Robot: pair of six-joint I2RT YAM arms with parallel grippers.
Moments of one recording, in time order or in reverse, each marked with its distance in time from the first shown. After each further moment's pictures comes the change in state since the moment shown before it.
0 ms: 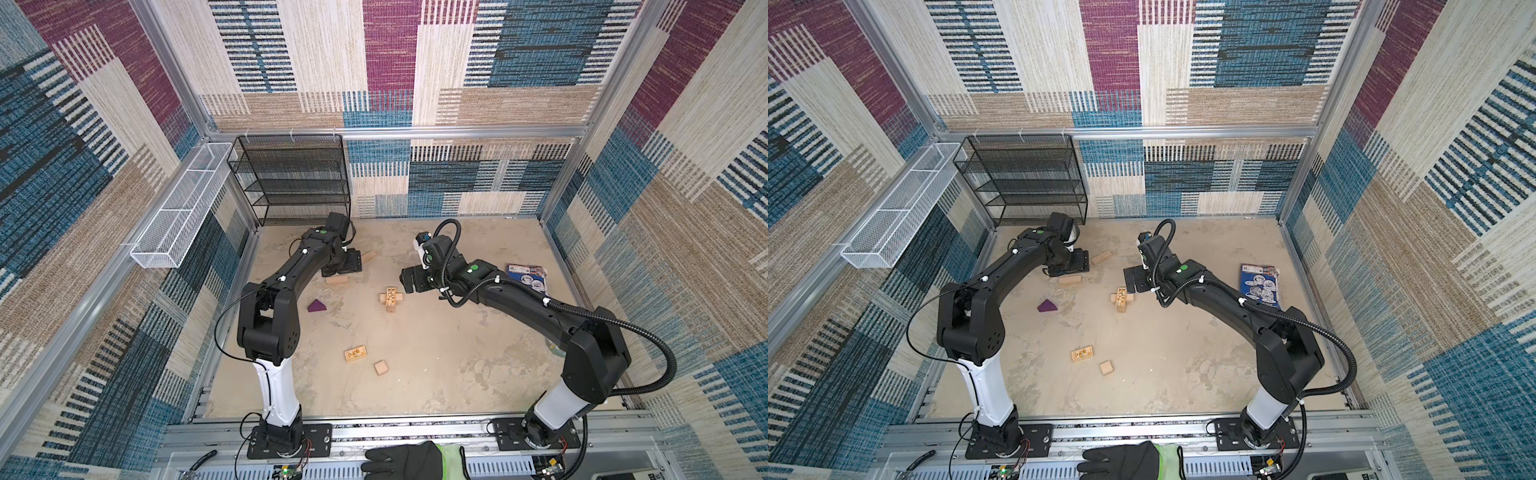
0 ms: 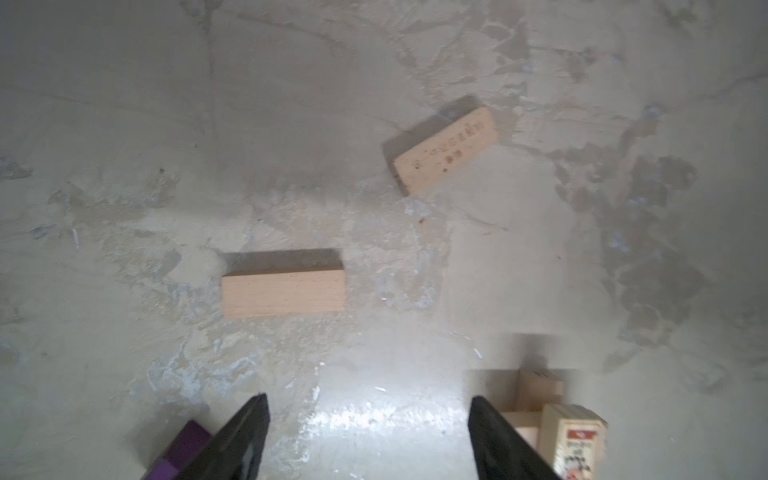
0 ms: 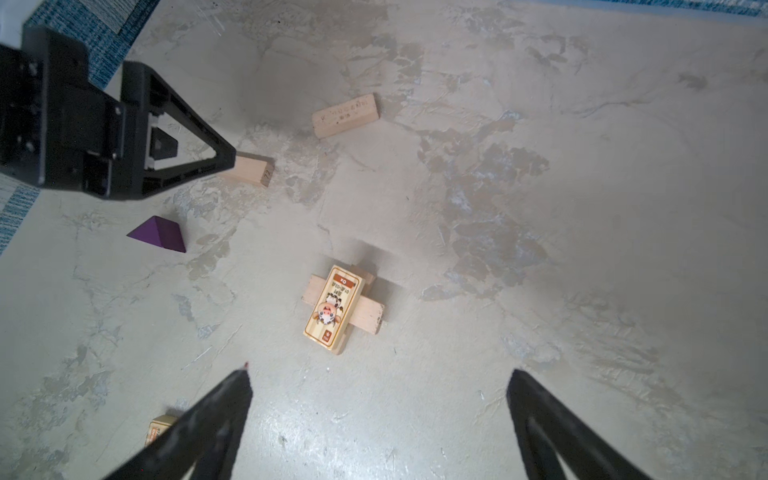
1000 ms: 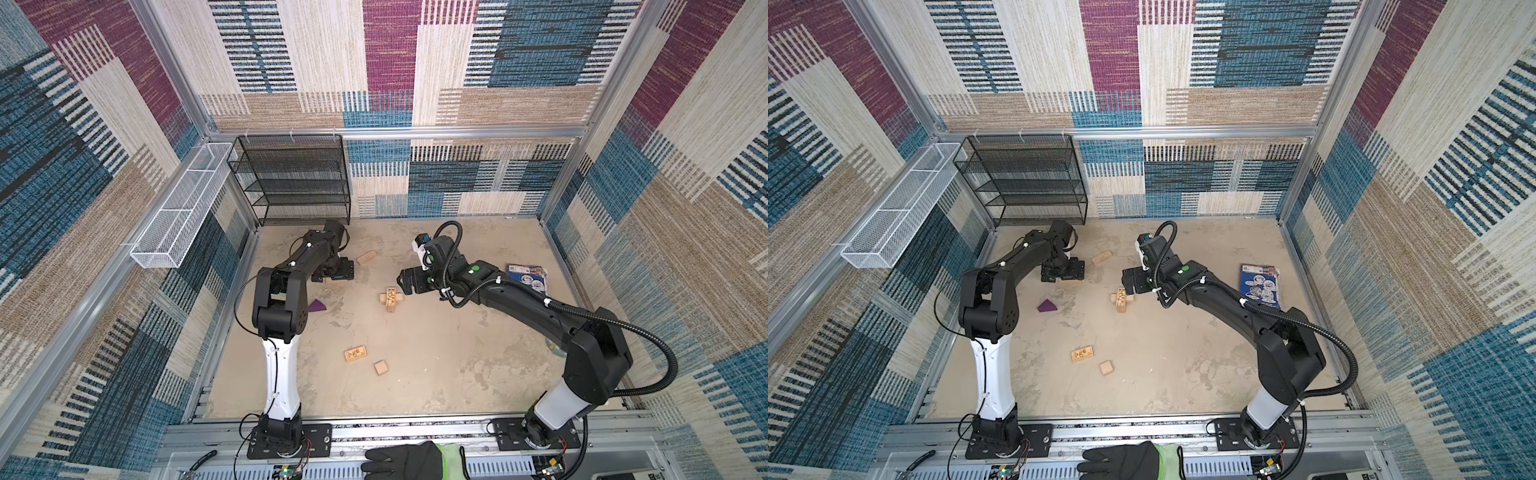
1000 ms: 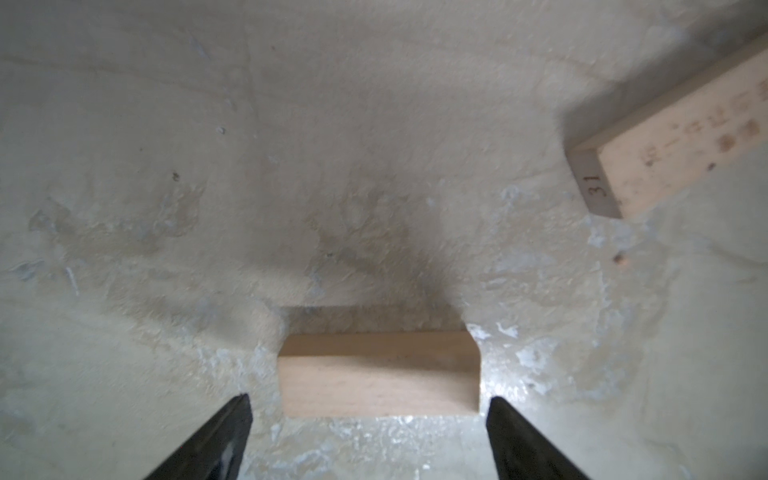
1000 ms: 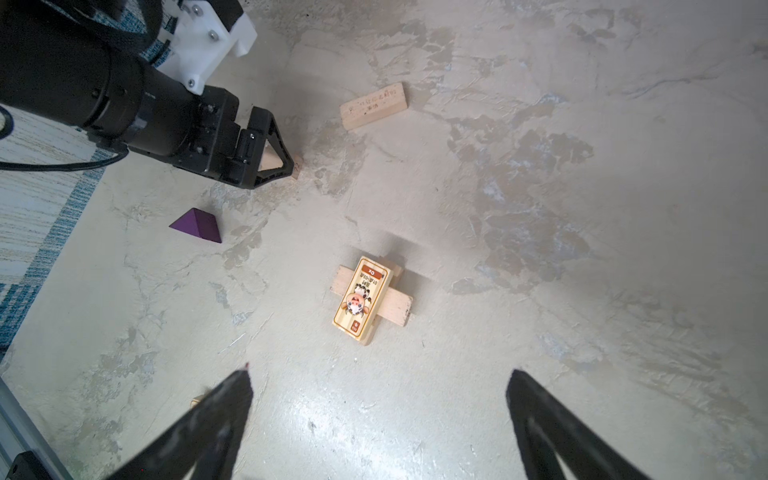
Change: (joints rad) left arm 0.053 0.224 0.114 -0.063 -0.056 0.115; right arm -0.004 -0.010 -0.014 0.021 -0.089 0.036
